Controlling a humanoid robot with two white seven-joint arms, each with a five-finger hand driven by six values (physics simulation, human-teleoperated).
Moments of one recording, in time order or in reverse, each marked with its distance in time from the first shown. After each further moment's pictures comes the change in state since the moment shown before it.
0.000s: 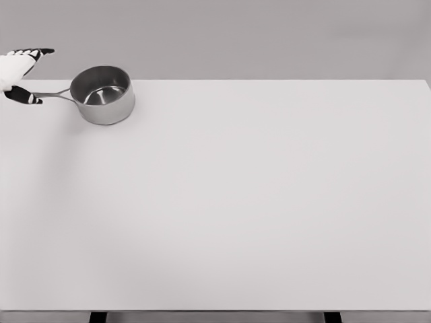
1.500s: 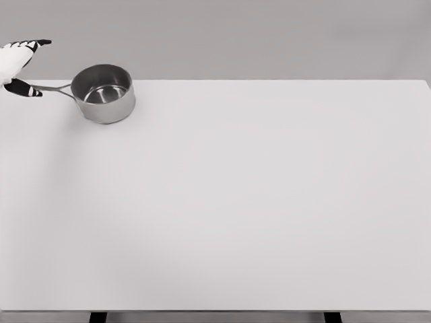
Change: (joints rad) left arm -0.015 -0.018 0.024 0.000 0.002 0.043 0.009; right arm 0.000 0.000 0.000 0.000 0.000 0.000 0.000
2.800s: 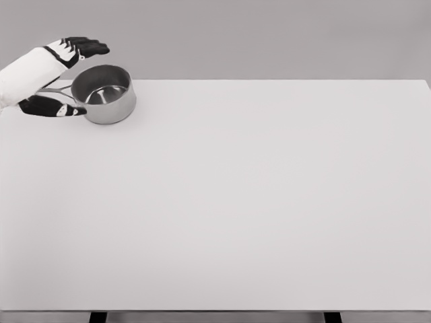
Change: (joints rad) left arm 0.405 0.470 -0.145 -1.201 0.609 -0.076 -0.086; right arm 0.000 0.000 0.000 0.000 0.000 0.000 0.000
